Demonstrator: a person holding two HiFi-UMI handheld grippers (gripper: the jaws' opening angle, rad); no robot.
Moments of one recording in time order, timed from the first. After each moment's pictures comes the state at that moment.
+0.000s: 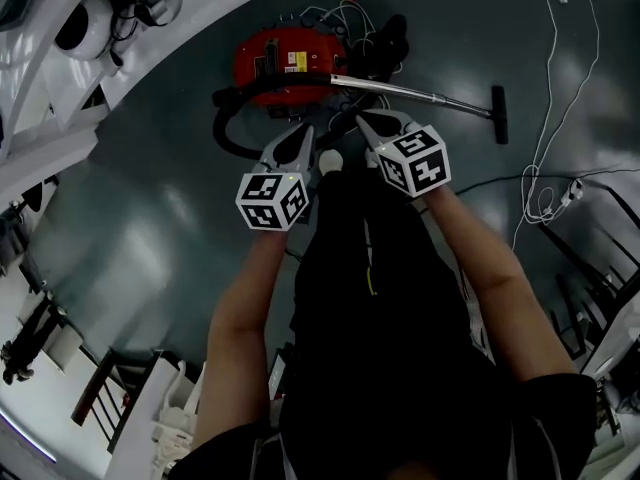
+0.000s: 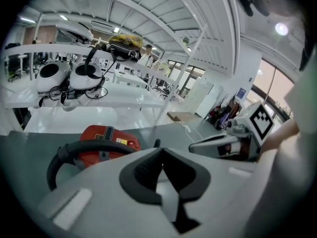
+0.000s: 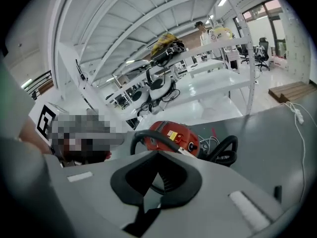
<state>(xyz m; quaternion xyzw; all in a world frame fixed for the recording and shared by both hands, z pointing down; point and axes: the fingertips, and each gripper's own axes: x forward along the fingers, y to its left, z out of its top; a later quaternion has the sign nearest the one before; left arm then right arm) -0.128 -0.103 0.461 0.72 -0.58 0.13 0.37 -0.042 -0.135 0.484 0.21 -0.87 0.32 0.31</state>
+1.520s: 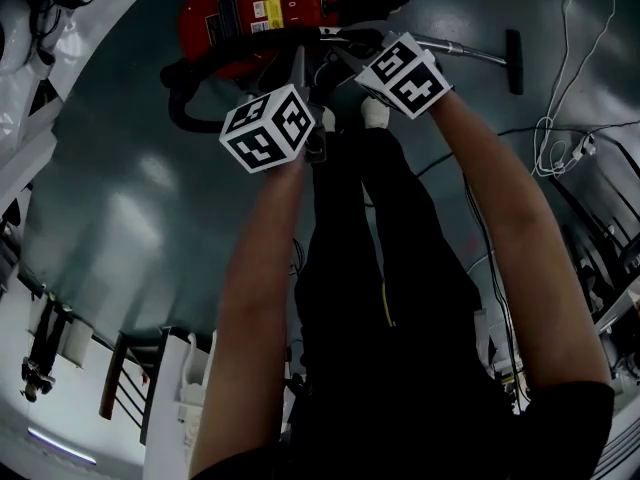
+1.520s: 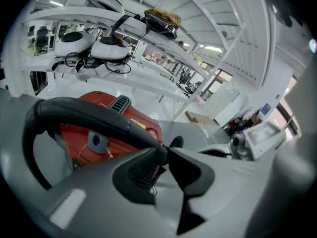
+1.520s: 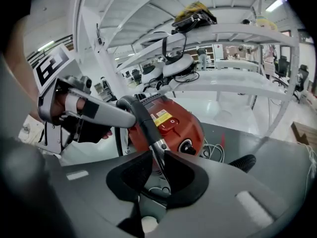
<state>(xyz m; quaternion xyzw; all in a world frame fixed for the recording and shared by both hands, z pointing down) -0.159 -0.178 0.622 0.61 -0.63 0.10 0.47 -0.095 -0.193 0.656 0.10 -0.89 0.18 0.40</state>
